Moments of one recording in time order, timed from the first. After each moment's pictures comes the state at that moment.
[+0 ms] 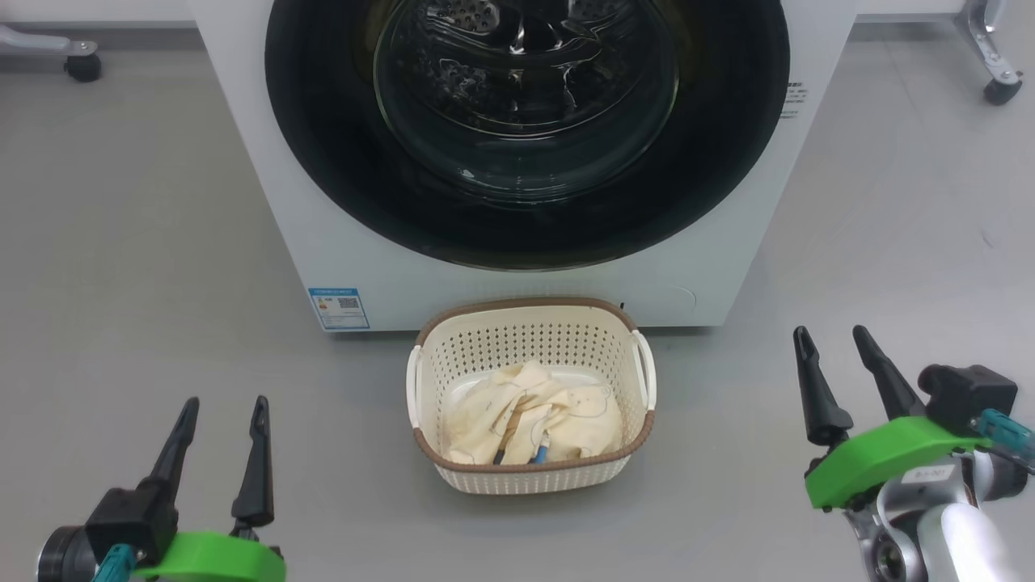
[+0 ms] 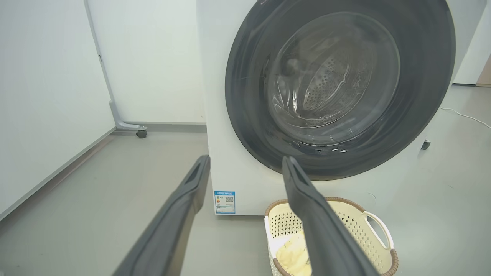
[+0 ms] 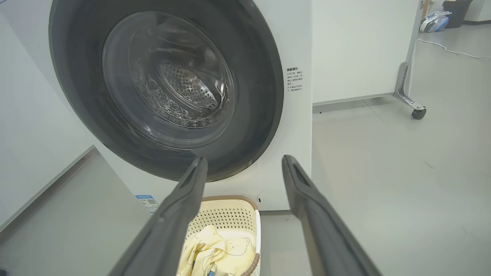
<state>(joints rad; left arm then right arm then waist) -0.02 0.26 -0.19 0.12 -0.30 0.06 -0.23 -0.03 -0.04 -0.01 0.09 0.26 0.13 -0.04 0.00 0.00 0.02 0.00</state>
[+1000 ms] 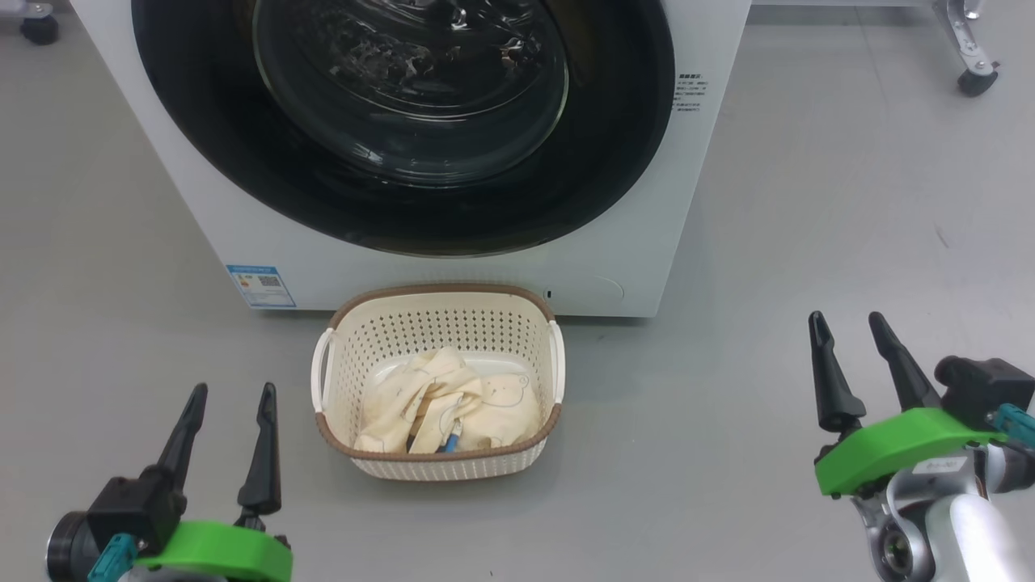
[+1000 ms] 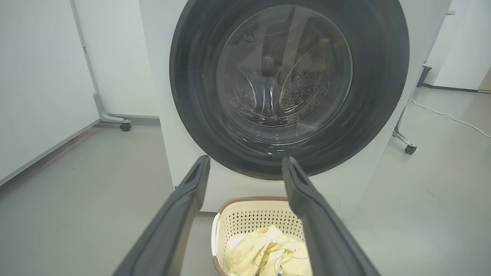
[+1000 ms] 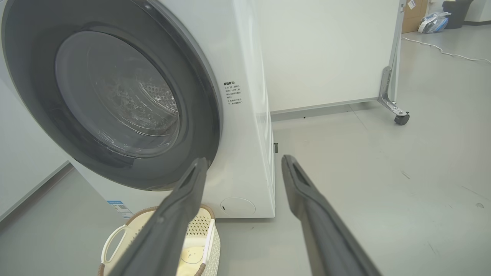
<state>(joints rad) -0.05 0.26 -0.20 0.12 -0.33 0.06 -0.24 -0.05 -0.04 -0.03 0.10 0.26 0.13 -0.07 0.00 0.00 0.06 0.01</state>
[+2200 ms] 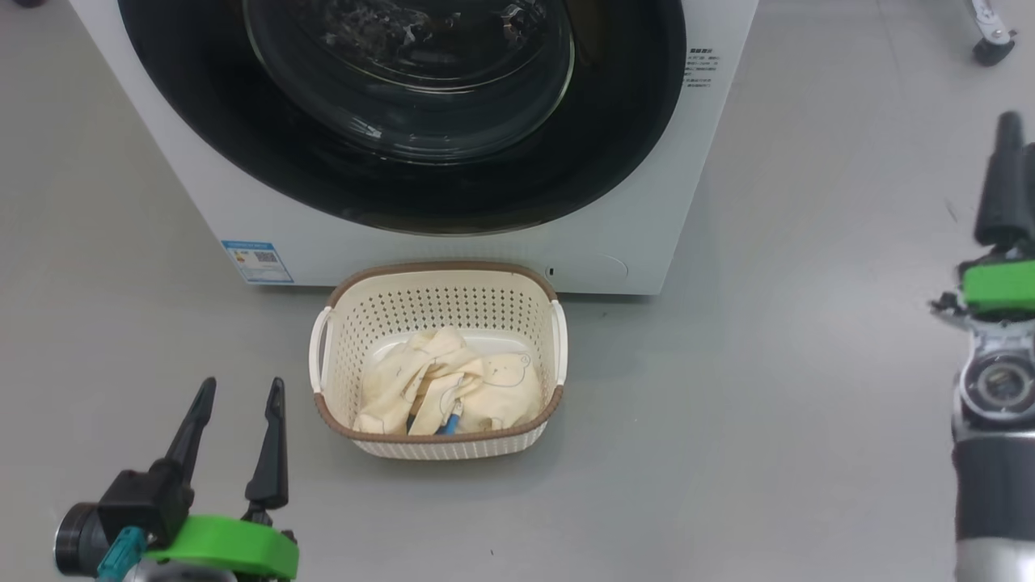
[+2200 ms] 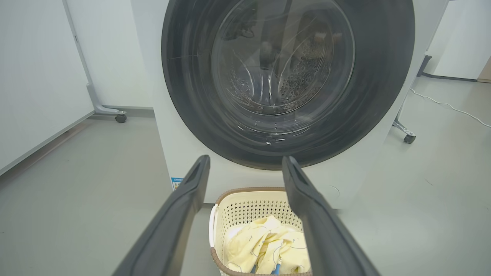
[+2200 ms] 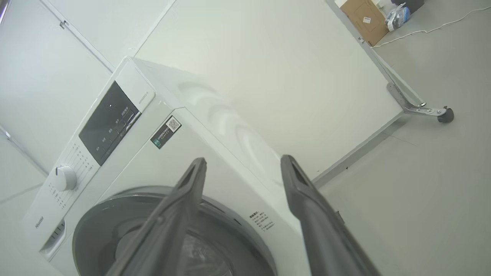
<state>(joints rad) -0.07 0.26 -0.22 0.14 -0.33 0.06 -0.25 -0.36 -0.04 -0.21 0.15 0.80 0.13 -0.14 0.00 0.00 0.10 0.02</state>
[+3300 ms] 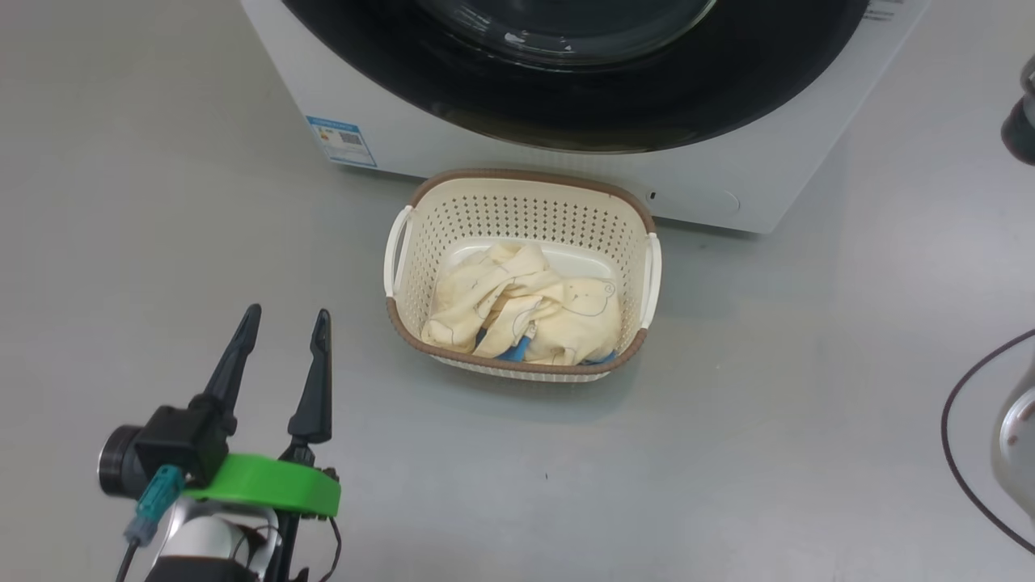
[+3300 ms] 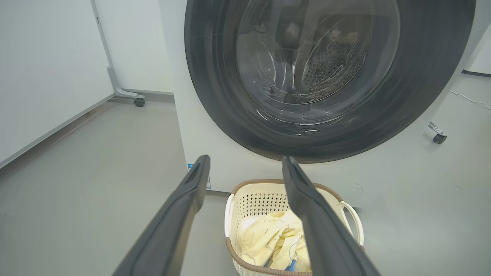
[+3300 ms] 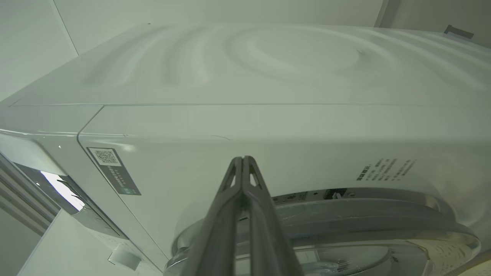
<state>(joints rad) -0.21 0.20 -0.26 0.15 -0.29 0.03 -0.25 -1.10 -0.09 -0.65 0.86 1.09 0.13 0.34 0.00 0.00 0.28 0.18</state>
